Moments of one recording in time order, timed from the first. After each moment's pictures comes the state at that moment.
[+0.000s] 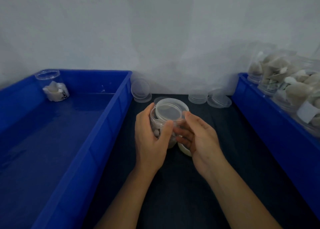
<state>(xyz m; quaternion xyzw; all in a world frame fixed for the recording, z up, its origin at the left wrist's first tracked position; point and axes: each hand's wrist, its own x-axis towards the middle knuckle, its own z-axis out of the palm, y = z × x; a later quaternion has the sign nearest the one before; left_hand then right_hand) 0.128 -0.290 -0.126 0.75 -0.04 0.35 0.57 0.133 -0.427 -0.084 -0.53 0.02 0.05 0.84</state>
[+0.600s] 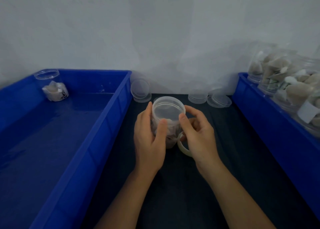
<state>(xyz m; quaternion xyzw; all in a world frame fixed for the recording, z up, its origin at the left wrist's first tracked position) 0.127 -0.293 -0.126 0.74 -0.02 0.34 0.58 0.141 -0.427 -0.099 -0.70 -0.06 -0.09 0.71</state>
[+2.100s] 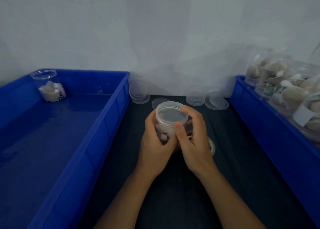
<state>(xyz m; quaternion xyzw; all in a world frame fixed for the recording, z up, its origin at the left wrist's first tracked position) 0.129 -0.298 -0.134 0.75 -0.06 0.24 0.62 0.151 -0.434 -0.126 -0.77 -0.19 -0.21 0.57</state>
